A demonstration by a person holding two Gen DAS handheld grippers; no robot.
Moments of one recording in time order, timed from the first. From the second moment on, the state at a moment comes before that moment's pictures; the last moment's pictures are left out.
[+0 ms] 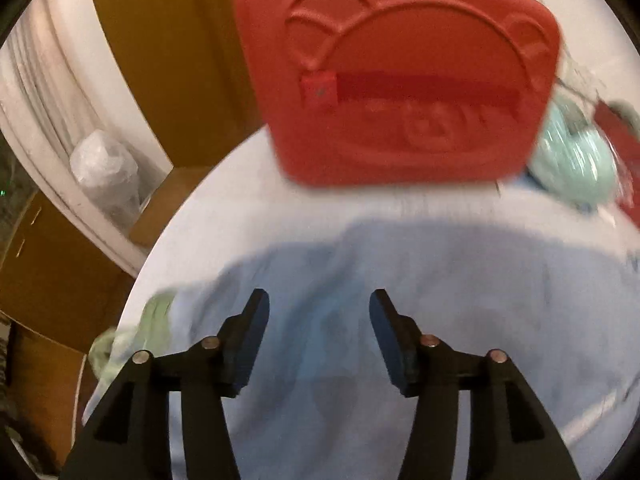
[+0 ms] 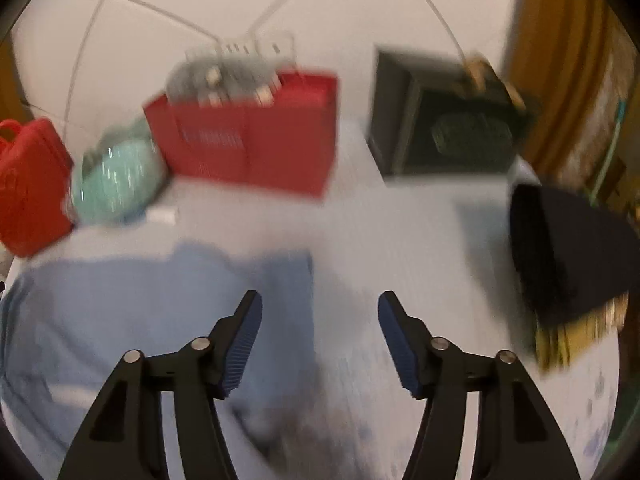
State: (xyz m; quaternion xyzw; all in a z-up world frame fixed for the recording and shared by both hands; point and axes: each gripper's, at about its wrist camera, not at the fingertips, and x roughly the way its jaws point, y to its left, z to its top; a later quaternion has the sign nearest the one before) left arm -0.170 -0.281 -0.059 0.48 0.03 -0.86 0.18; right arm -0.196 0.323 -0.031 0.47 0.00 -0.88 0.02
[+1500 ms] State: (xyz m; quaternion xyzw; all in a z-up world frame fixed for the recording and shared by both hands) left arm 0.038 -0.321 -0.094 0.59 0.02 -0.78 0.21; right arm 0.078 0.416 -0.095 0.61 -0.08 -0.78 -0.06
